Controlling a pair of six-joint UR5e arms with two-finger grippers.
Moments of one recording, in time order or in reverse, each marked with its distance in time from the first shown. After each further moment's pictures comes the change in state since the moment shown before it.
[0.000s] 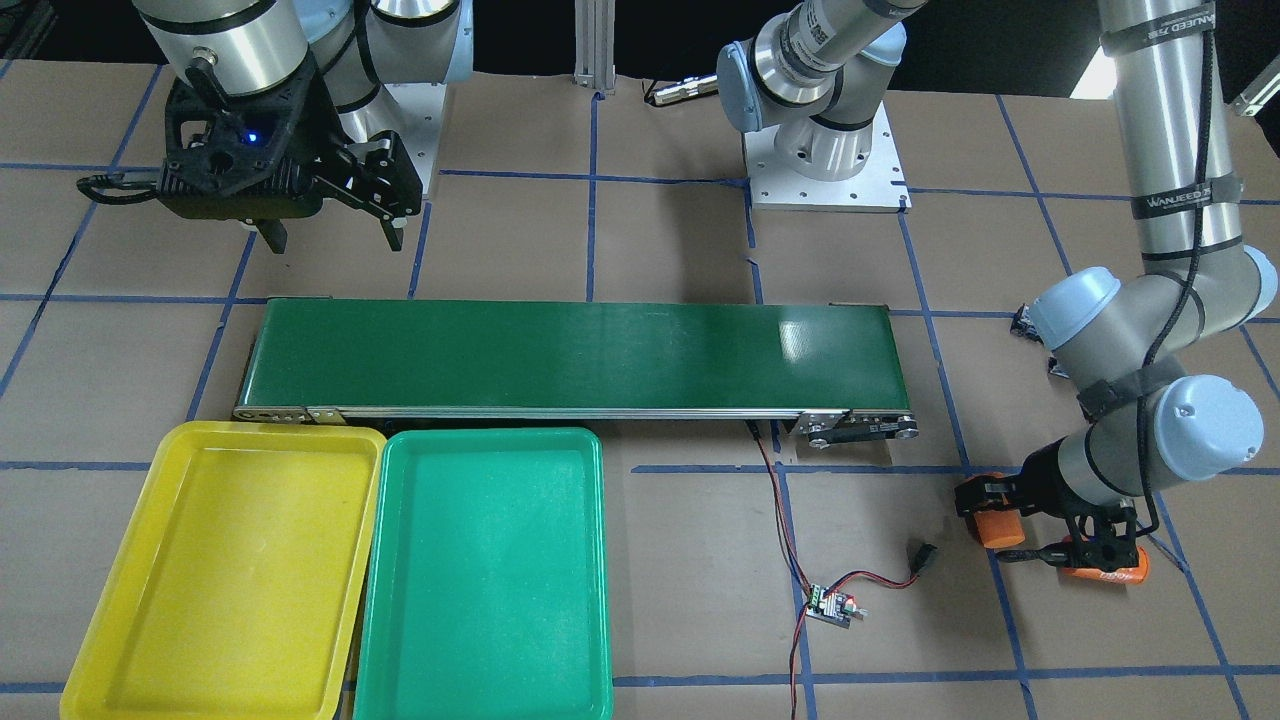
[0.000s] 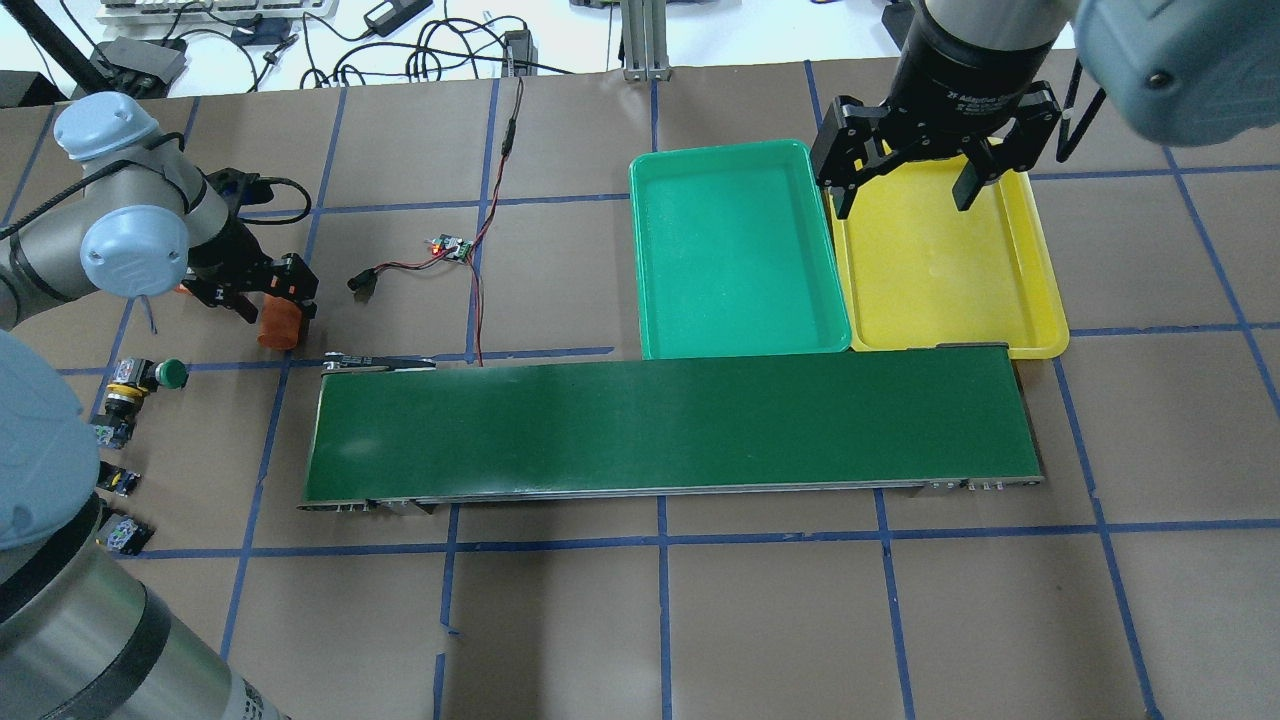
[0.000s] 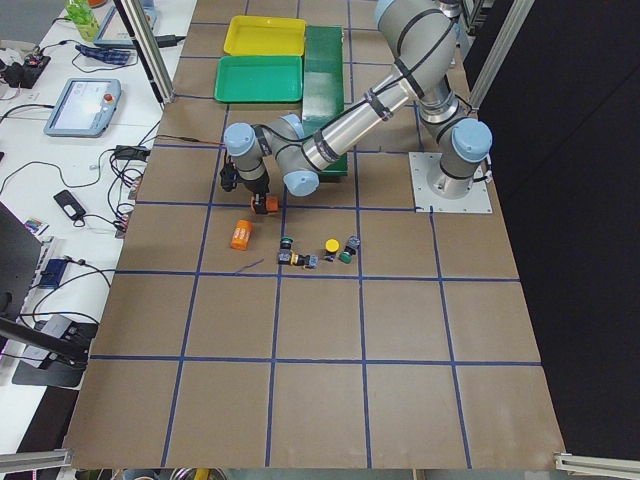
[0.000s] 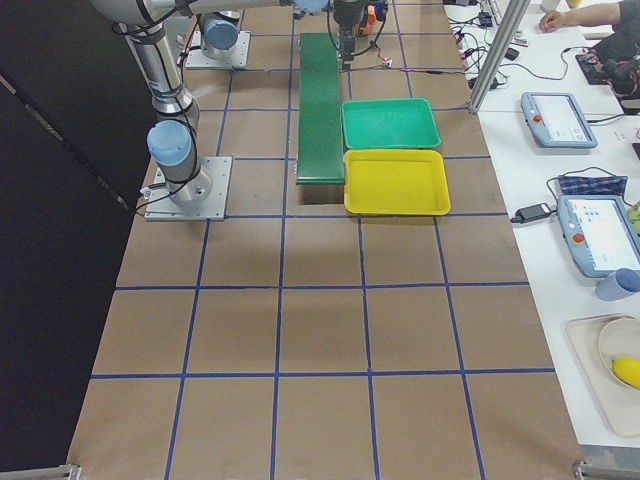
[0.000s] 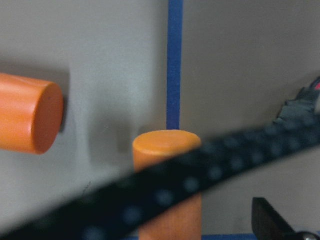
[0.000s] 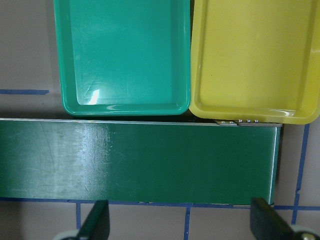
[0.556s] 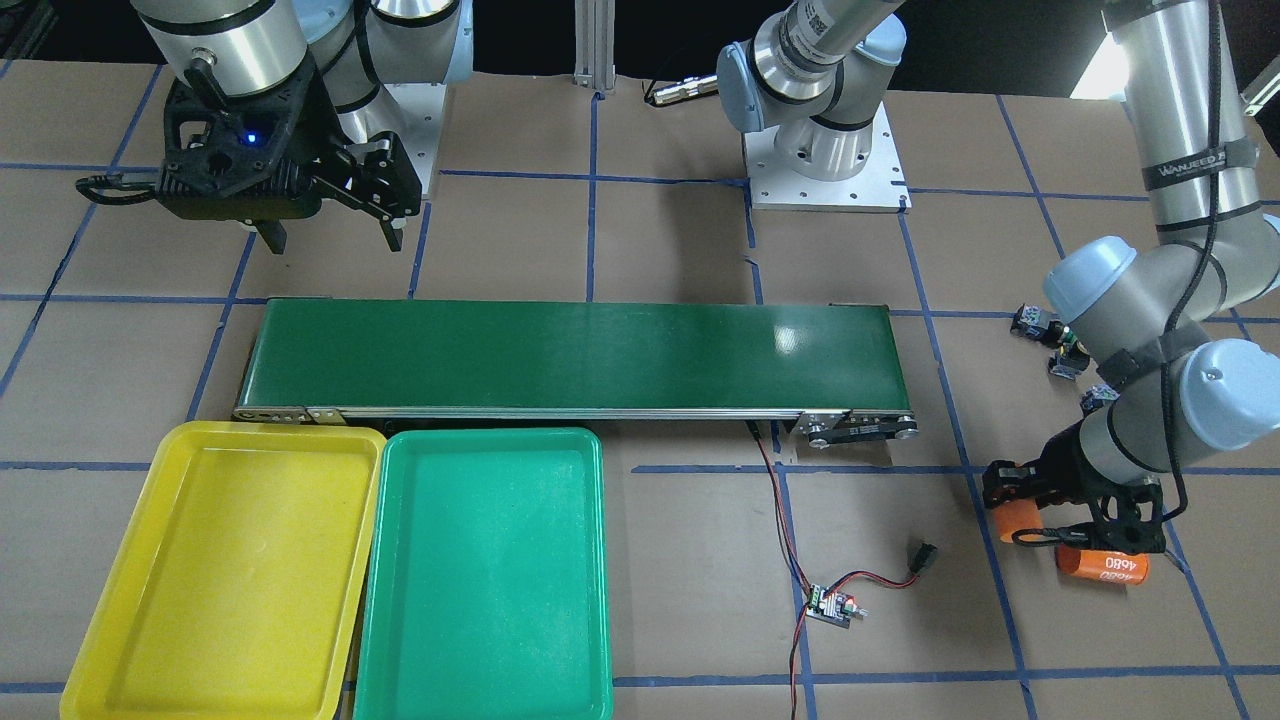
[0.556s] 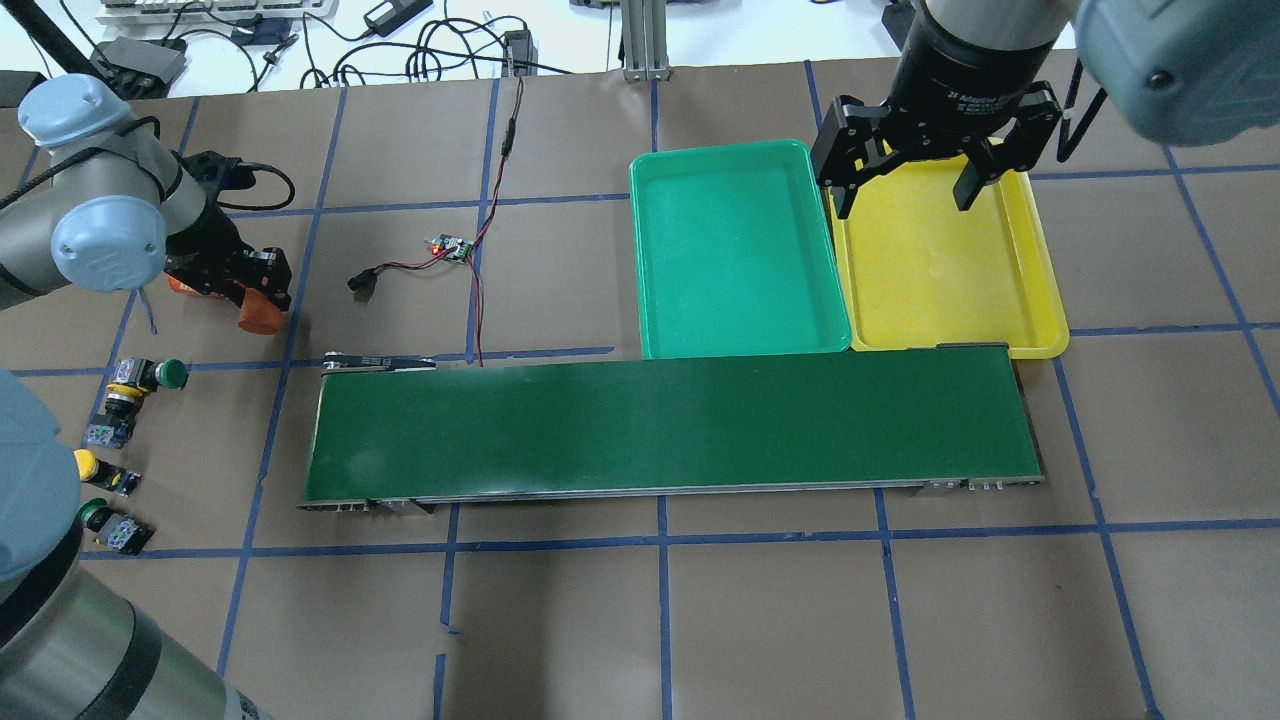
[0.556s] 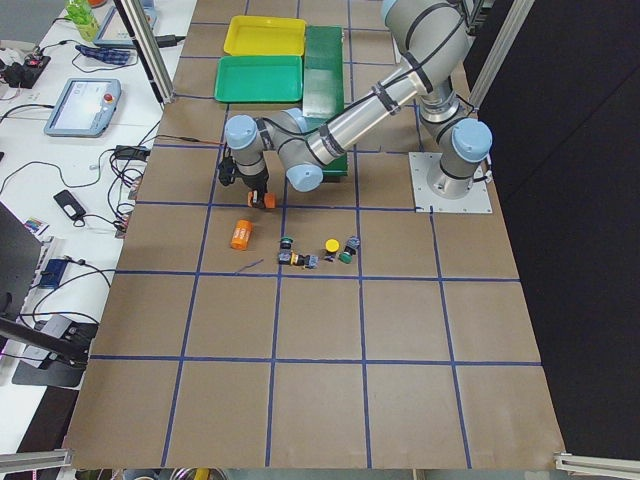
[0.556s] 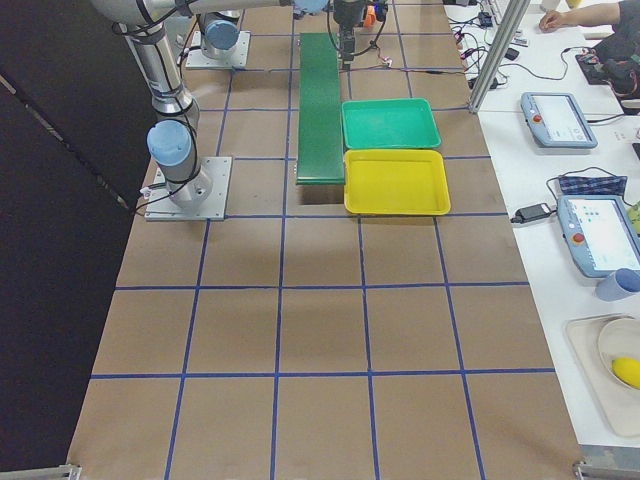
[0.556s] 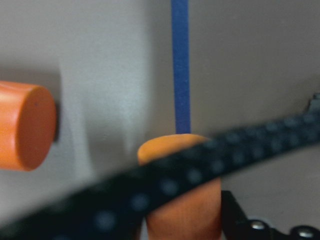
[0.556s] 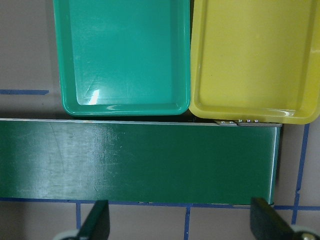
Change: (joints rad) left arm -0.002 0.090 -0.016 -0.020 -0.001 0.054; right arm 0.000 0.000 0.000 0.000 0.000 0.001
